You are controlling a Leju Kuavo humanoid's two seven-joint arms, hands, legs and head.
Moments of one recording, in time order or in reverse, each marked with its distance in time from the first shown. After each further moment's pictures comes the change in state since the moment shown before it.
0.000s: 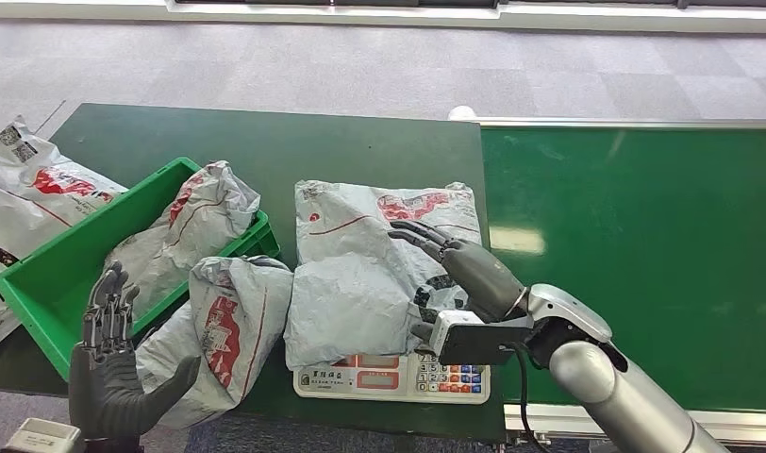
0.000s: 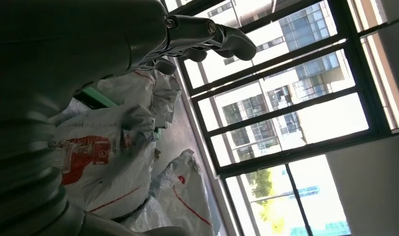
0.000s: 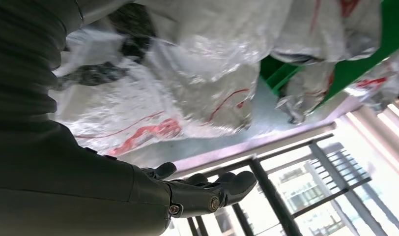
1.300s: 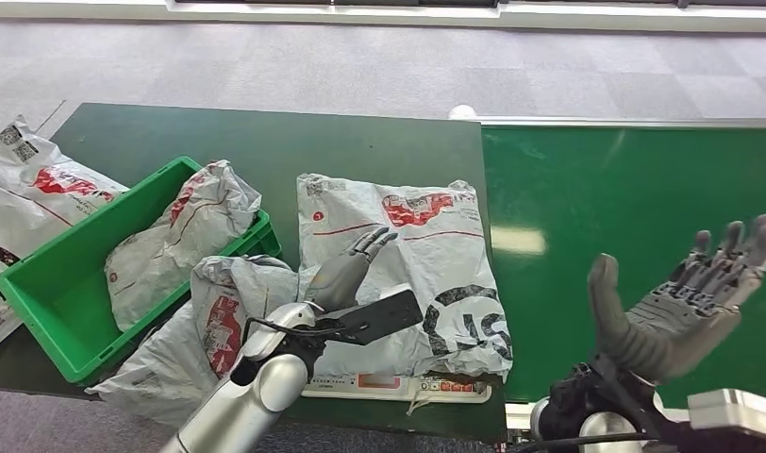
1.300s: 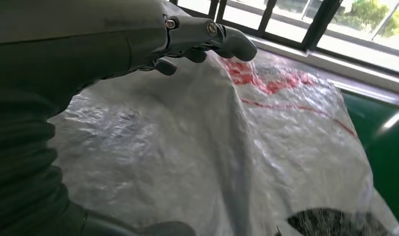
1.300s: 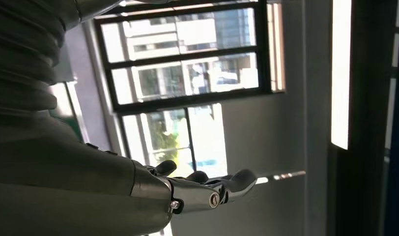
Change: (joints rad) left arm -0.710 0.022 -0.689 0.716 -0.475 -0.015 0.638; right arm 0.444 0.461 -0.414 -0.291 -0.244 -0.942 -0.487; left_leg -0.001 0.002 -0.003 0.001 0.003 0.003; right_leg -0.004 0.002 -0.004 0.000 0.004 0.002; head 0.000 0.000
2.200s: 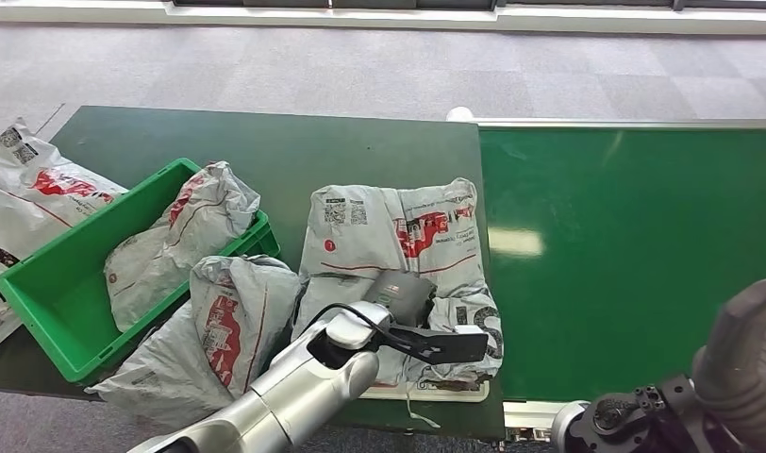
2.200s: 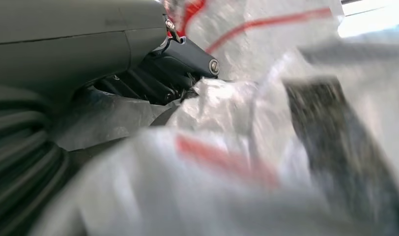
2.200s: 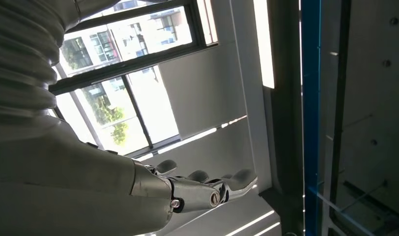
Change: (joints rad) left arm -0.221 -0.189 -0.153 0.521 -0.201 0.005 0.039; right arm 0.028 0.178 -0.051 -0.260 0.104 -0.012 -0.011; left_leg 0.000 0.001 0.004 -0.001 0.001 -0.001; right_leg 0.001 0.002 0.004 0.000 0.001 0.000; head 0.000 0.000
